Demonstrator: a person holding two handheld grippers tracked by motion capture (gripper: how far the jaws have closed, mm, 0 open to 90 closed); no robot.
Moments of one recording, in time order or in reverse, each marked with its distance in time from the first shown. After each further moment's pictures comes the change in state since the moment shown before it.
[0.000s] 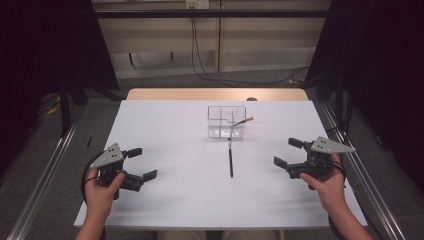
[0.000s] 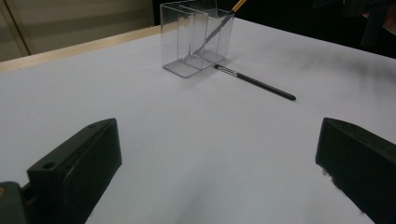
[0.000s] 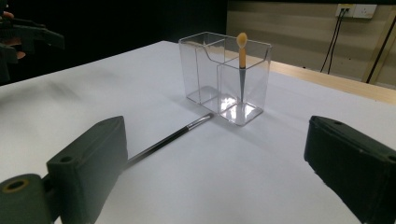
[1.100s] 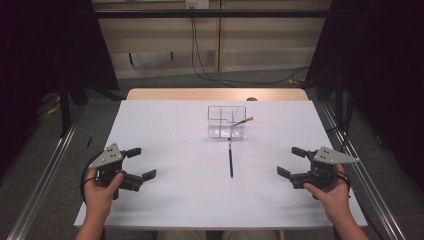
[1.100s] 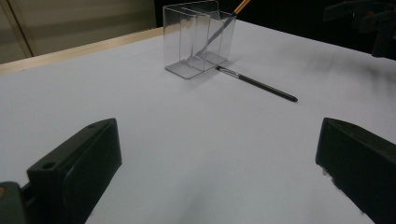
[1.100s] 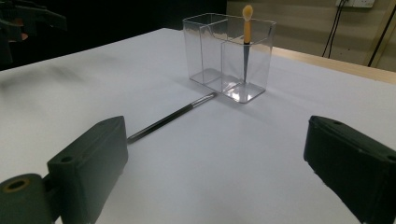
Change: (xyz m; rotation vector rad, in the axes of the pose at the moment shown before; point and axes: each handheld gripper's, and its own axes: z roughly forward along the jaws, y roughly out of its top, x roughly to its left) left arm 0.000 0.000 -0.002 -0.004 0.008 -0.002; right arm 0.009 -0.018 -0.014 0.028 -0.007 0.000
